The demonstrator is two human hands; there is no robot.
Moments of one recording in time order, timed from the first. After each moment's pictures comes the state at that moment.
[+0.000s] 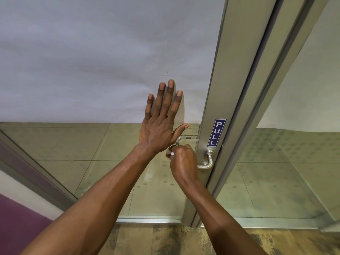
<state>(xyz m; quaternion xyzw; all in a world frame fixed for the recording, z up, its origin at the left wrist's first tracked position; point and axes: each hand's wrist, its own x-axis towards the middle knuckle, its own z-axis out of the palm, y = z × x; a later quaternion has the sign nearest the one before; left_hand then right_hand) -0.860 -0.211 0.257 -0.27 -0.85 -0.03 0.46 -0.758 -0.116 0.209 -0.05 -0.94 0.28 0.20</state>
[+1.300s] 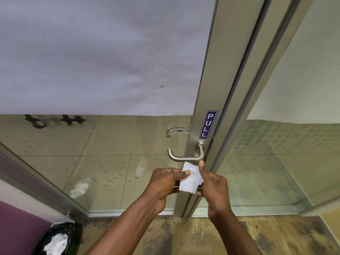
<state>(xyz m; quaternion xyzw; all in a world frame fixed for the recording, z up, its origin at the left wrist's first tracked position) -0.702 -0.195 0.201 0.12 -0.64 -0.70 -0.29 -0.648 -0.056 0.188 -0.33 -0.60 0.72 0.12</state>
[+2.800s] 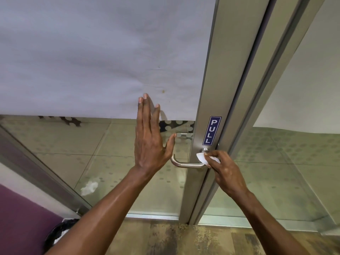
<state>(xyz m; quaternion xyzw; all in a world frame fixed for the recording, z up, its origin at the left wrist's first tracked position) -0.792 -0.204 0.238 -0.18 -0.87 -0.25 0.38 -0.720 0.064 0.141 0.09 -0.96 0.12 0.22</state>
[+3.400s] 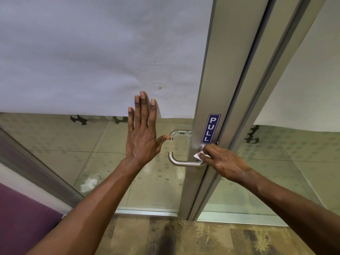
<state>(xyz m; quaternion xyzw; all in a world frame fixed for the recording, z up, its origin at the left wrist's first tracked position) -0.845 -0.224 0.200 -0.21 -0.89 -0.11 0.40 -0.742 0.076 0.194 0.29 -0.95 -0.06 0.11</state>
